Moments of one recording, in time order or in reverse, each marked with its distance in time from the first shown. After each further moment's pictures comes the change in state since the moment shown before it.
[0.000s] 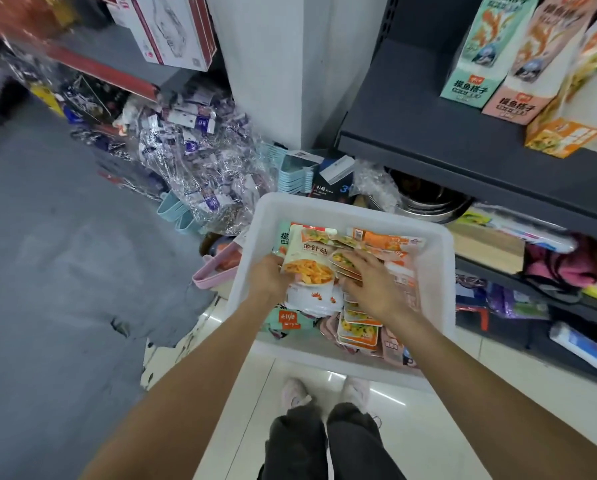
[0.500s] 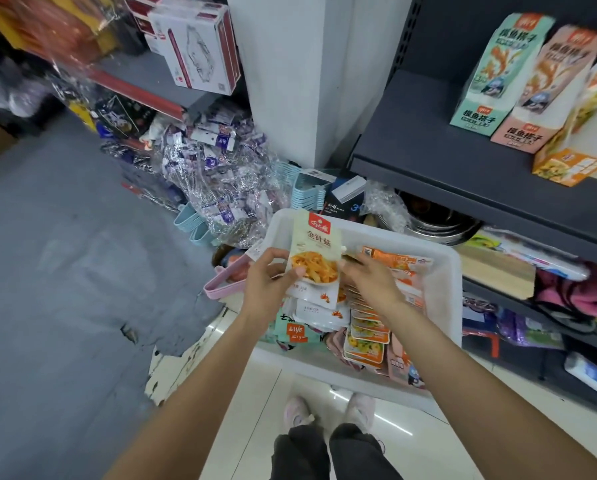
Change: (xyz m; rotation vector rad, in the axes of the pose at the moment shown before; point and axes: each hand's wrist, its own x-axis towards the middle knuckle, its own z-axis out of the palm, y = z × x) left_hand -0.046 0.009 -0.034 -0.690 0.057 0.243; right_hand 0.001 -0.047 -0.022 0.657 0.026 0.119
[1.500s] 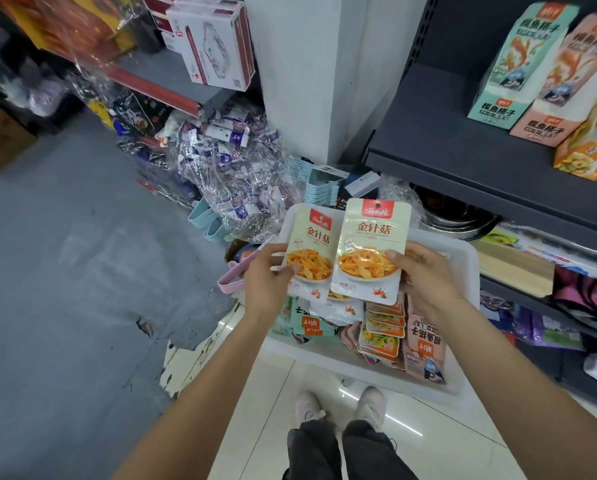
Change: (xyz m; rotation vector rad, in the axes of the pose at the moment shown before) left_hand 0.004 -0.008 -0.018 0.210 0.167 0.000; right_hand -0.013 0.005 -0.033 0.401 0.176 0.051
